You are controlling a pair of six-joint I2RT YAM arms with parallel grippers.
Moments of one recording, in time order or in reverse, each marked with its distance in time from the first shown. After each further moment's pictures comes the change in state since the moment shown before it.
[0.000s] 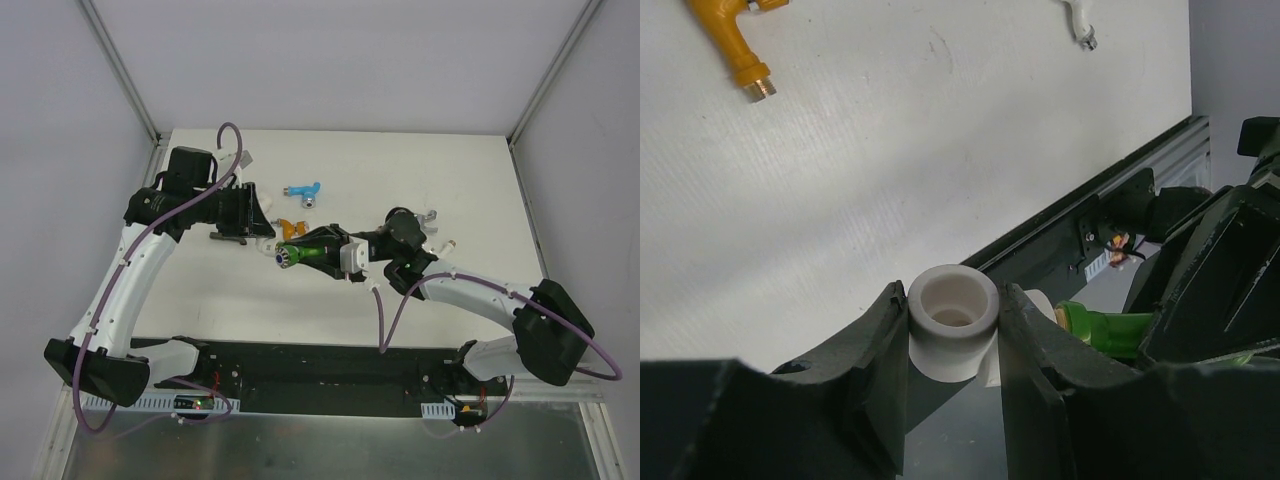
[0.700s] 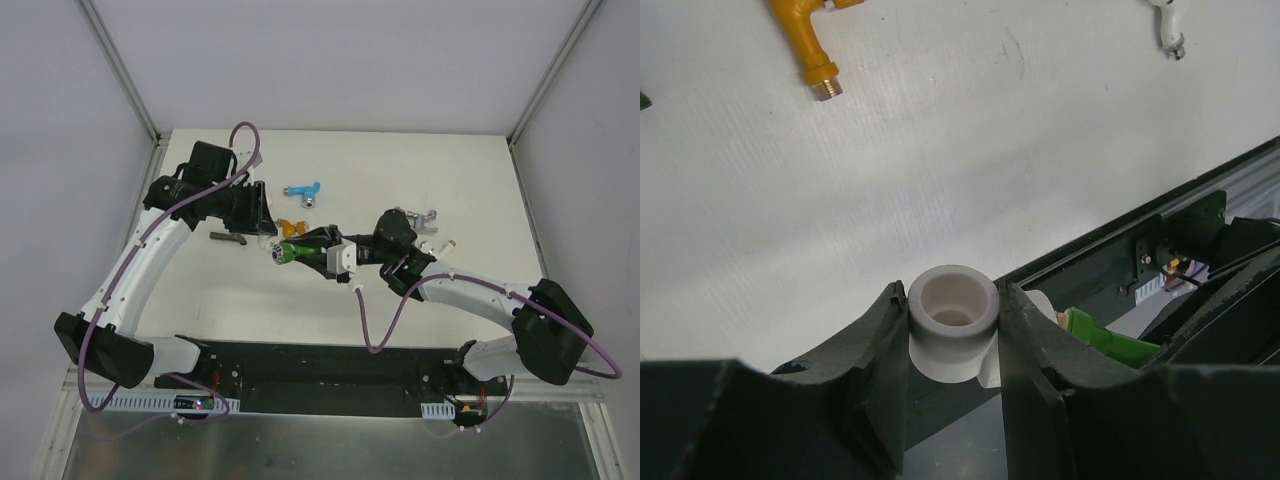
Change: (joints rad) left arm -0.077 0.106 0.044 -0.026 -0.196 0.004; right arm 0.016 0.001 0.001 -0.168 0.126 -0.140
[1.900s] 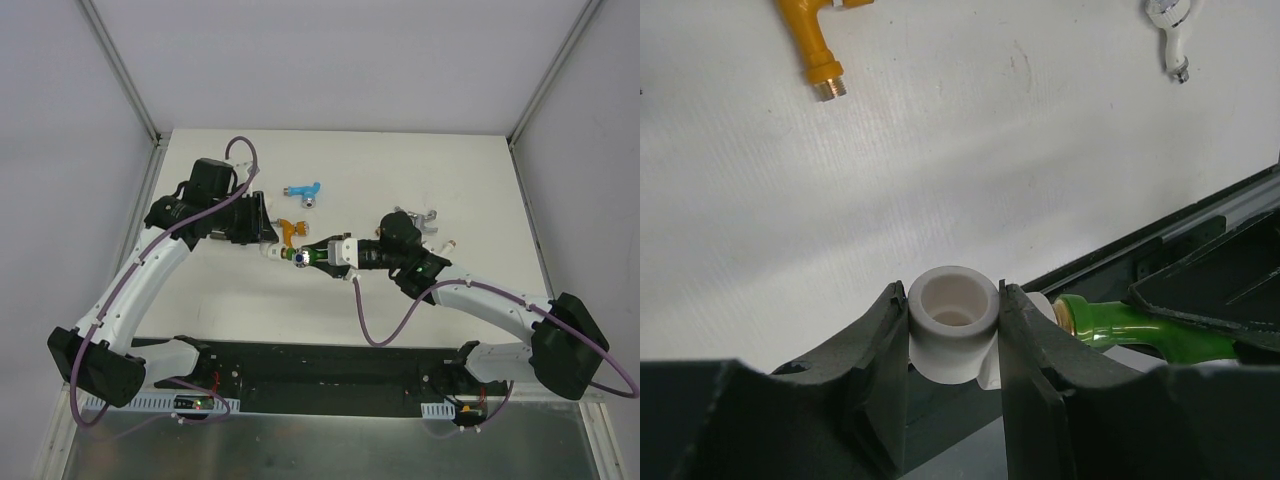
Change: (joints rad) left arm -0.017 -0.107 -0.172 0.137 -0.029 -0.078; right arm -0.027 -0.104 -0.034 -0.291 0.076 0.057
